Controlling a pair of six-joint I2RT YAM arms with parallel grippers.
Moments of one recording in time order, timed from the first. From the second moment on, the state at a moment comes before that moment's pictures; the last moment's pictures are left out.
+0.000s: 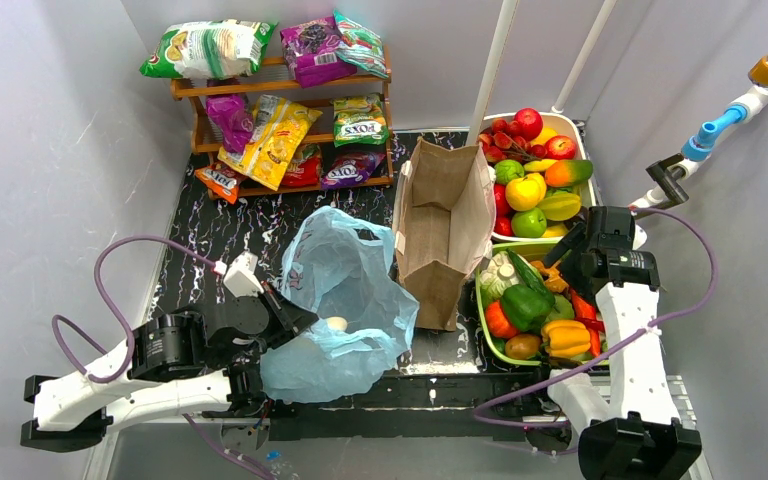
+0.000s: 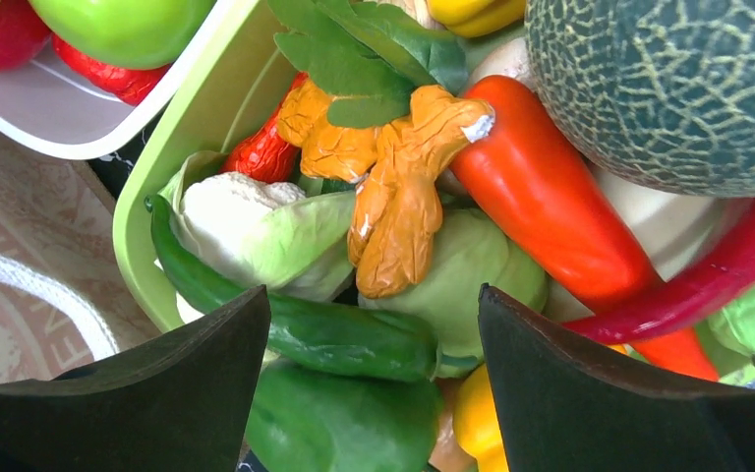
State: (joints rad) left arm -1.27 0.51 0.90 -1.09 -0.51 -1.40; right arm -0.10 0.91 0.96 -1.06 0.15 0.64
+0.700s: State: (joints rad) left arm -1.27 0.47 0.89 -1.14 -0.51 -1.43; right arm -0.20 1.01 0.80 -0.85 0.05 0.68
